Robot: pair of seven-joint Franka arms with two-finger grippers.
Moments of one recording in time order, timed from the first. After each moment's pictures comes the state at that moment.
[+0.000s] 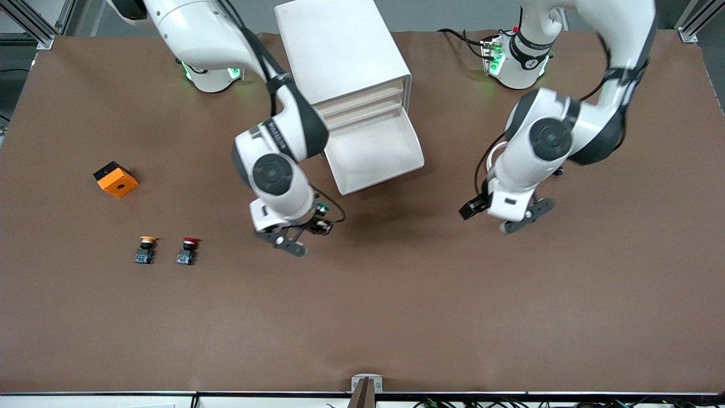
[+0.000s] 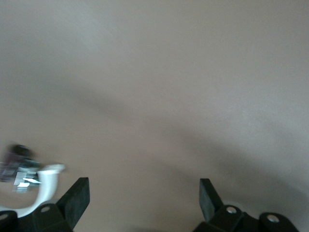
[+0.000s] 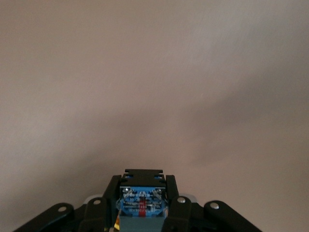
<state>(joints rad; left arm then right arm) -0.15 0.34 -0.29 -1.91 0.04 2.23 -1.01 0.60 0.64 -0.11 -1.41 0.12 2.03 0.87</state>
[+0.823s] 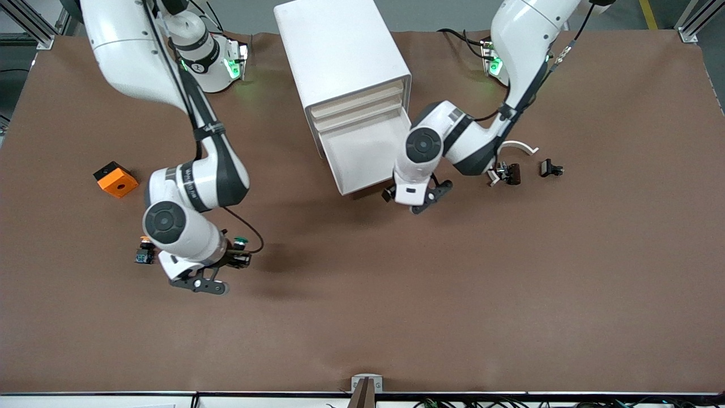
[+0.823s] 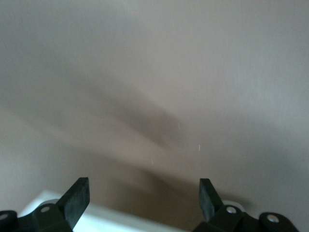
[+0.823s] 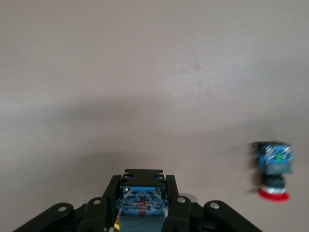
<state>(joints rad) -0.45 0.54 -0.32 -1.84 0.04 2.24 -1.40 0.33 0.65 -0.11 -1.52 0.04 2.16 0.36</state>
